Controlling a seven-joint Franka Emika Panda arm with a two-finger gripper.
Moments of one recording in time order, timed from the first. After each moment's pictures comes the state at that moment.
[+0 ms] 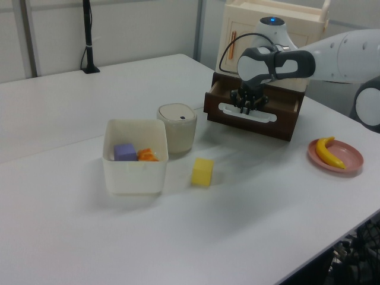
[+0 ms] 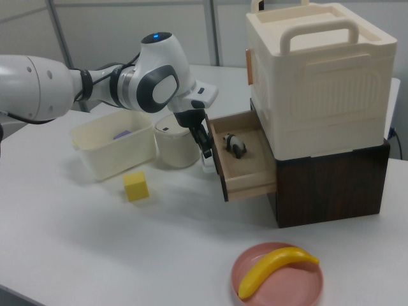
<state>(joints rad) 0.00 0.37 -0.18 -1.61 -0.04 2.21 0.56</state>
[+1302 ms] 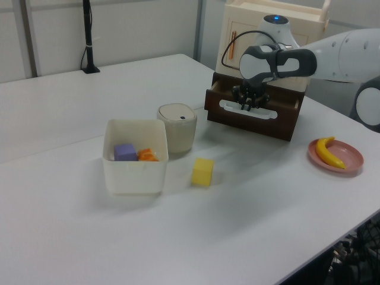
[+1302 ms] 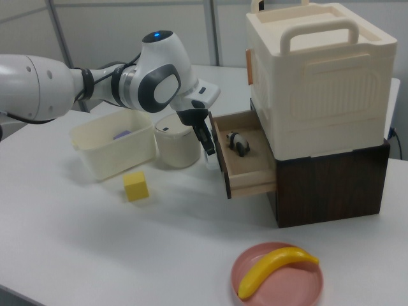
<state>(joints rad) 0.01 0.37 -0.19 -1.60 -0.03 2.23 0.65</state>
